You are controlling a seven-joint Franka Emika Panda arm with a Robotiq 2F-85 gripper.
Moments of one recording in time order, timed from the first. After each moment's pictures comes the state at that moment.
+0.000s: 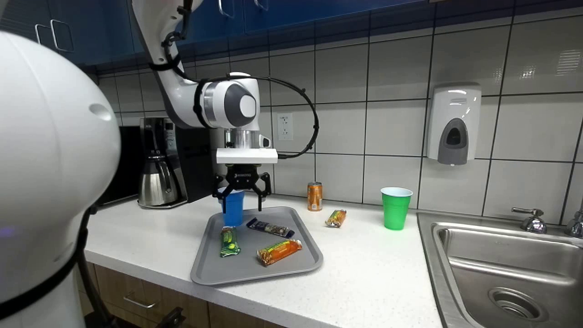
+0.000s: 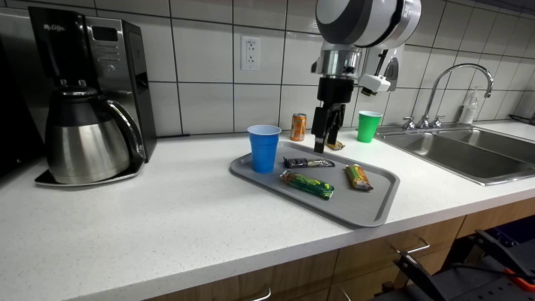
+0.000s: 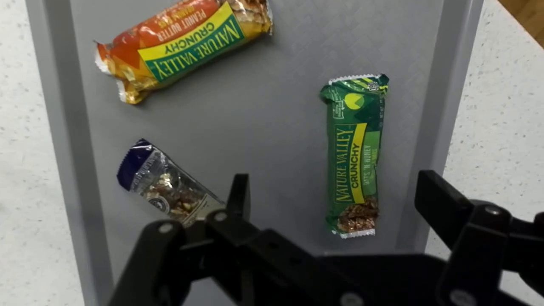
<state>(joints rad) 0.11 0.08 0.08 -2.45 0.05 2.50 -0.57</state>
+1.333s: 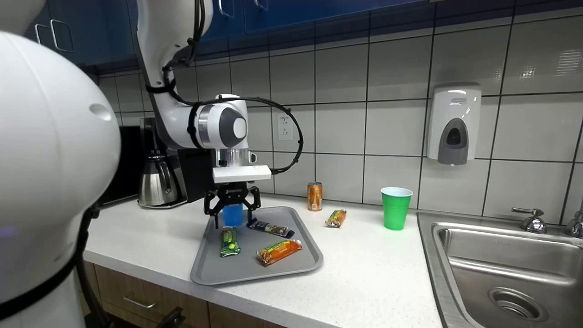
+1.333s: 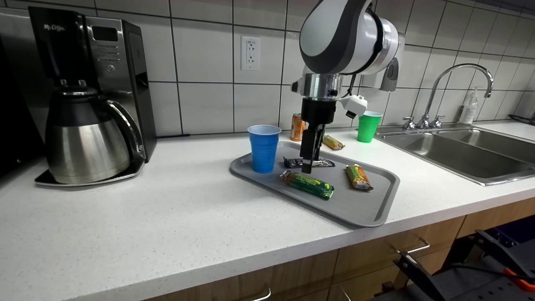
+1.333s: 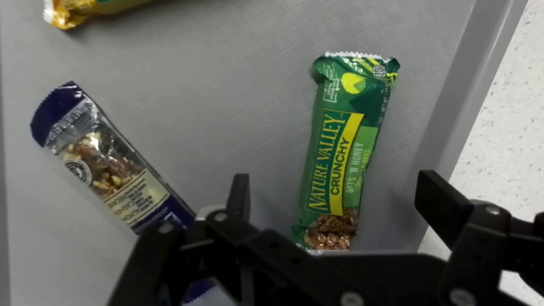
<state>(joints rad) 0.11 0.22 0.15 -2.42 -0.01 2.61 -0.65</state>
